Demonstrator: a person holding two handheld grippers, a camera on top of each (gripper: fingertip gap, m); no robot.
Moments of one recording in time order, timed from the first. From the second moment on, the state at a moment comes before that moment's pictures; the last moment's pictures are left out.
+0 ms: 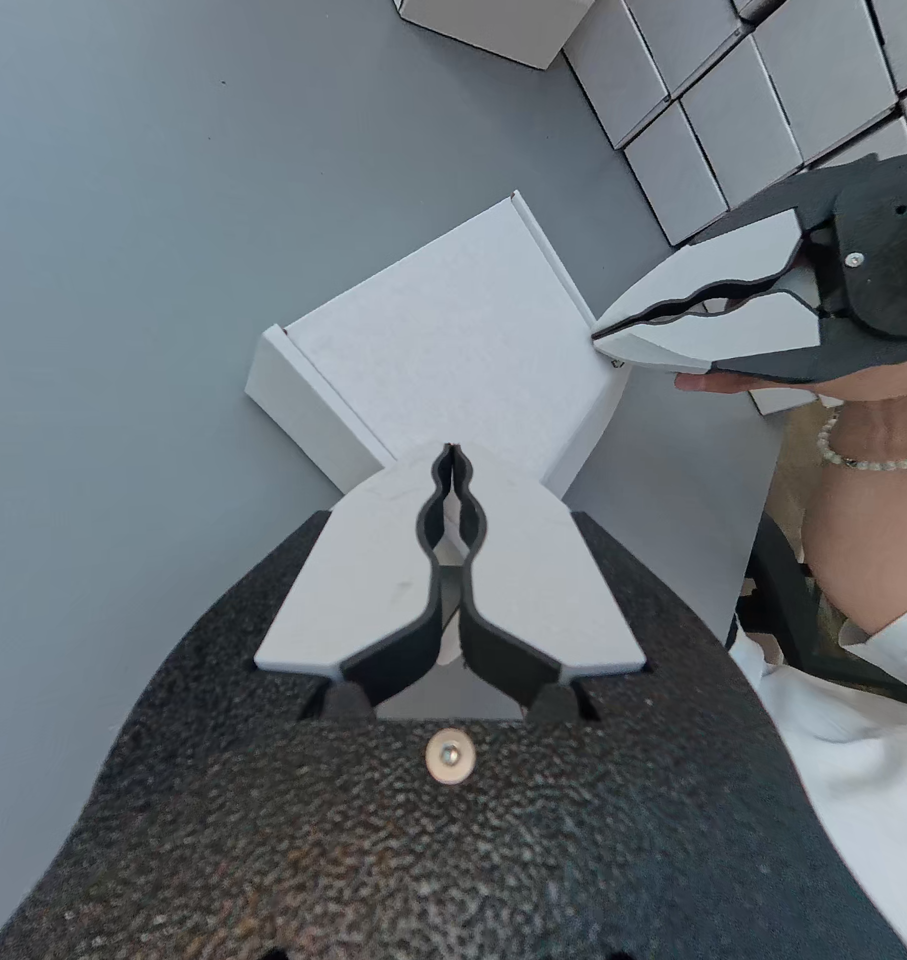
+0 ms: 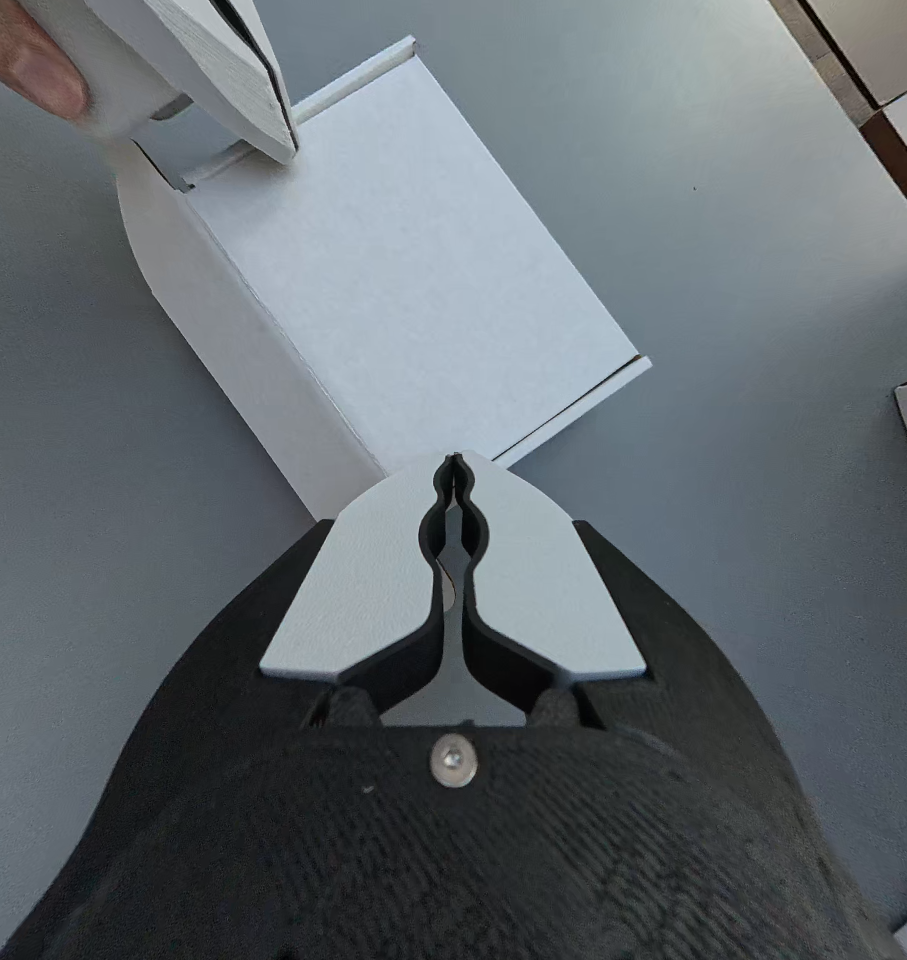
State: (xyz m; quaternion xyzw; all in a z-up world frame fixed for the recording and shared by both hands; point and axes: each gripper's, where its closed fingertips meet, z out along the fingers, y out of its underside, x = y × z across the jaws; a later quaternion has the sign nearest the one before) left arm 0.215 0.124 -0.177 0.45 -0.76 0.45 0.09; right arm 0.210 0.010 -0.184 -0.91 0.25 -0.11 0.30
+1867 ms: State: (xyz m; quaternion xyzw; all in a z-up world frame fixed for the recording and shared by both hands) left arm 0.199 0.153 -0.116 0.27 -0.78 0.54 -0.16; right arm 0.226 0.051 -0.158 -0.71 0.42 0.37 0.43
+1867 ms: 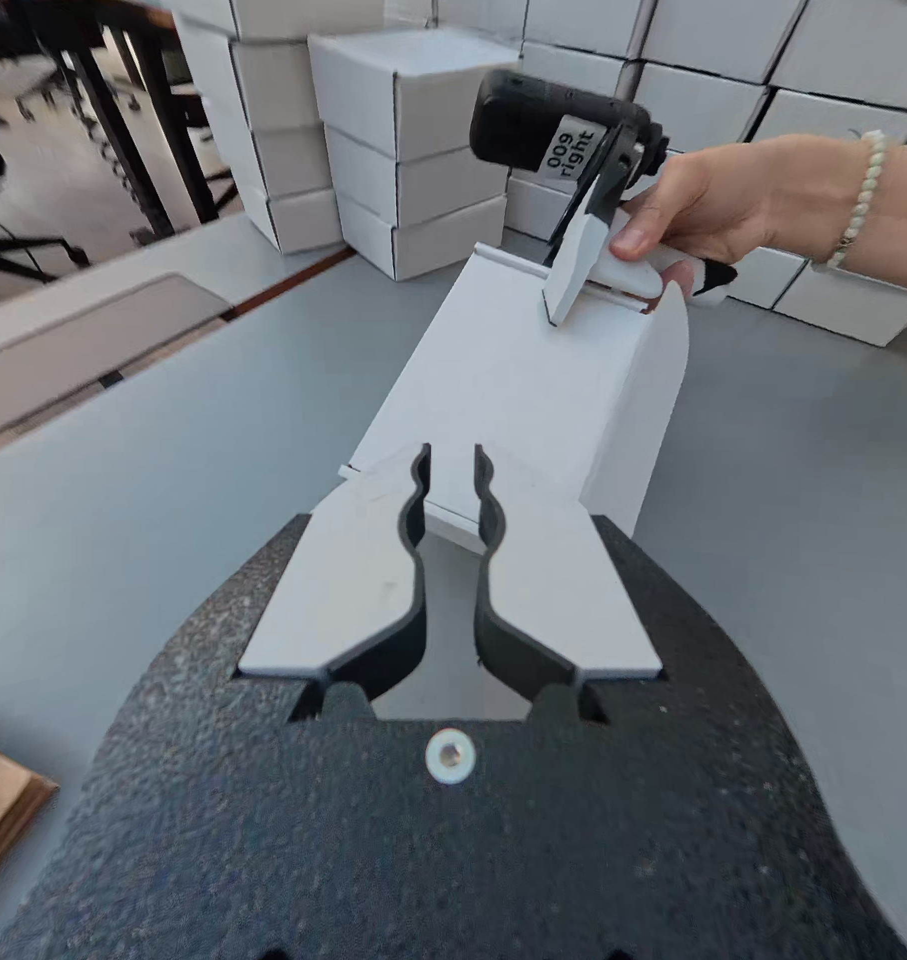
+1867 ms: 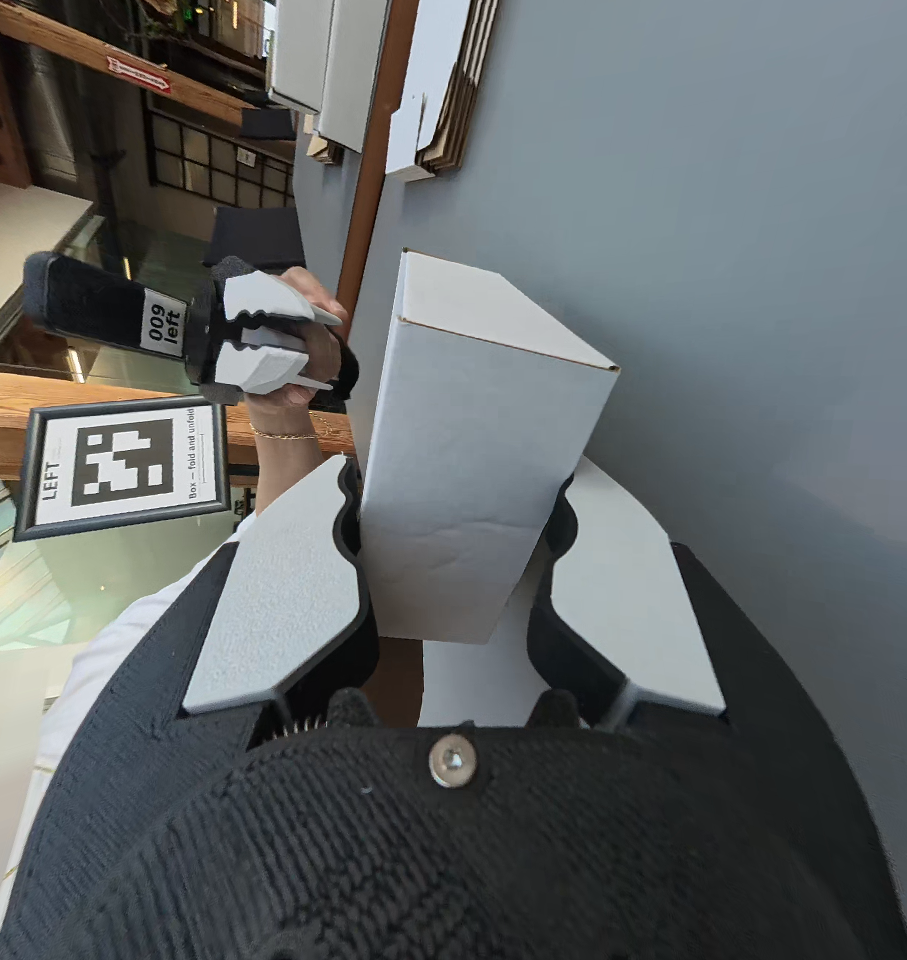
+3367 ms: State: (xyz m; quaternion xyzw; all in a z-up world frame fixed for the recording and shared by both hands) left arm 0.081 0.092 -0.073 -0.27 -0.67 0.28 -0.64; right arm 0.180 0.024 -0.084 -0.56 0.27 0.51 0.59
